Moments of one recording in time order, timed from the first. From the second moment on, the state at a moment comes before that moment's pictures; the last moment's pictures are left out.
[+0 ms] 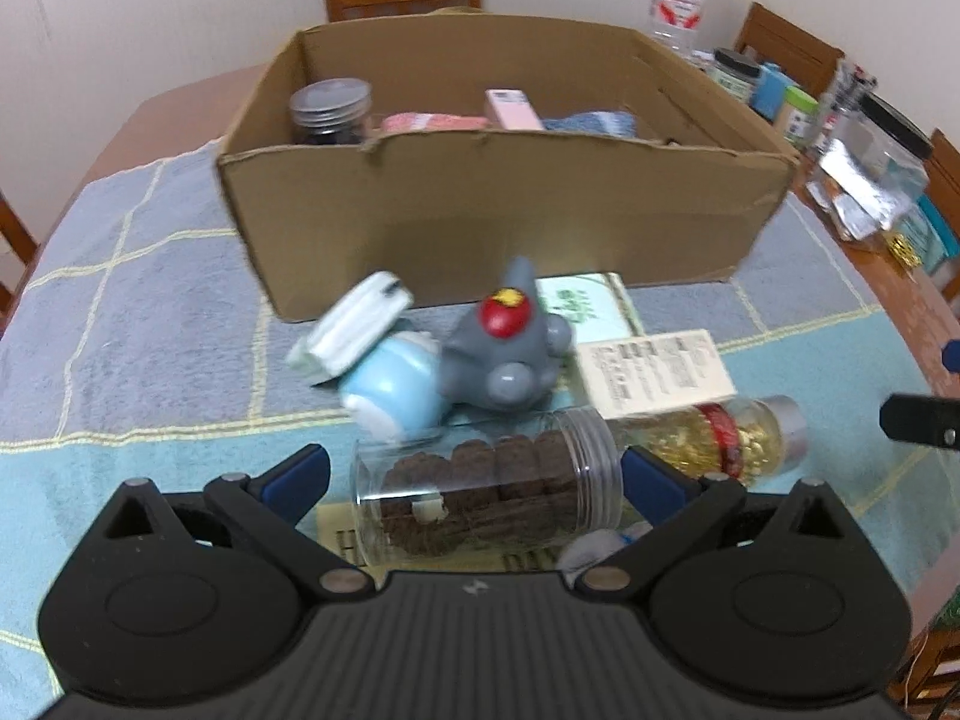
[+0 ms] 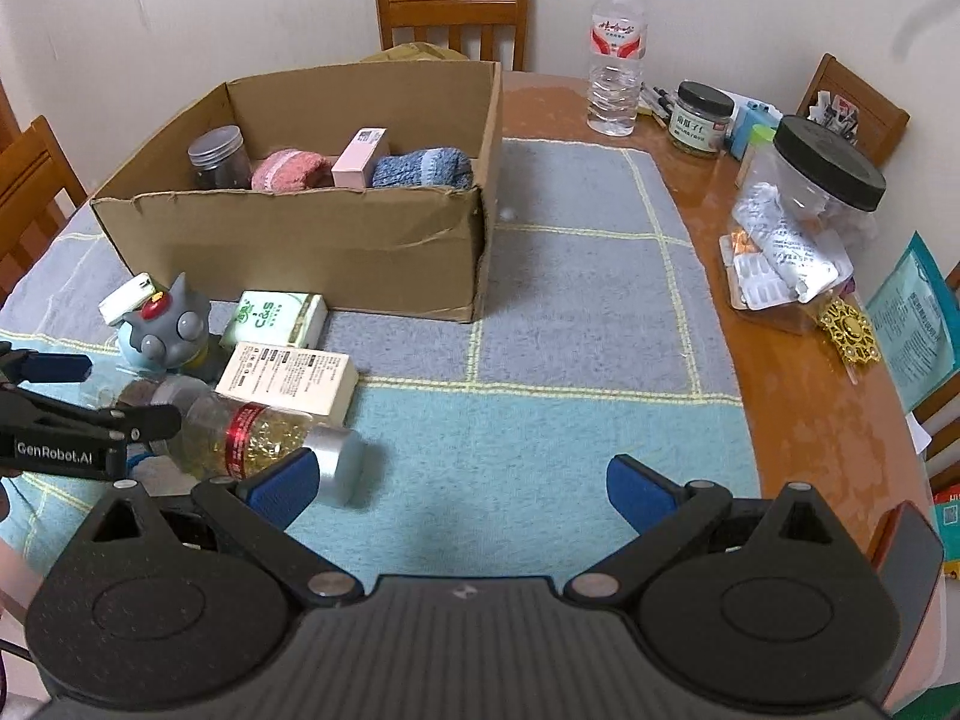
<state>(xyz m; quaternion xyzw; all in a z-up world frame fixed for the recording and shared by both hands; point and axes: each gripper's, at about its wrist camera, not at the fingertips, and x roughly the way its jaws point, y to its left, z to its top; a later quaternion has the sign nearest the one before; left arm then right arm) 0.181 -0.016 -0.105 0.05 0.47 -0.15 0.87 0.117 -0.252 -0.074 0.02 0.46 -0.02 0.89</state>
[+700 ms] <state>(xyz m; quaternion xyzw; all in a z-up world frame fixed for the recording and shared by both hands) 0.198 0.051 -0.111 0.04 0.50 -0.13 0.86 0.161 -0.203 -0.108 0.12 0.52 0.03 0.85</state>
